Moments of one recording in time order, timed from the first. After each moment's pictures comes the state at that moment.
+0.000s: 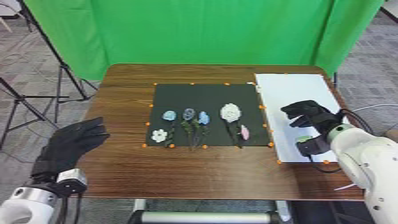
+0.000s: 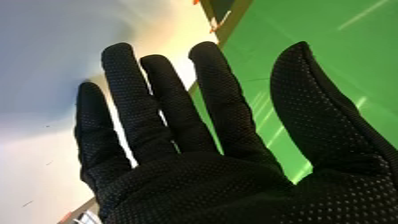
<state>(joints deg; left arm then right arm) 144.3 -39.5 -105.9 -125.8 30.5 14.9 18.4 -97.5 -55.4 92.4 -106.8 -87.9 -12.8 26.5</state>
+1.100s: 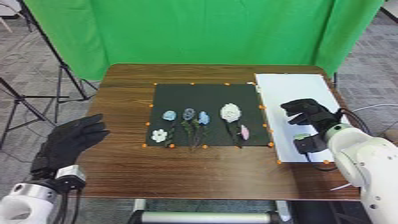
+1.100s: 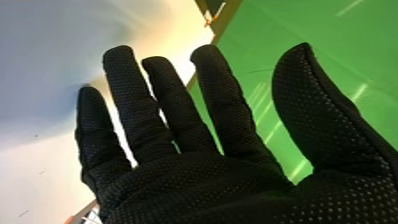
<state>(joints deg) 143.2 -38.9 -106.1 -125.1 29.2 13.9 18.6 -96.7 -55.4 90.9 -106.0 -86.7 -9.4 25.9</state>
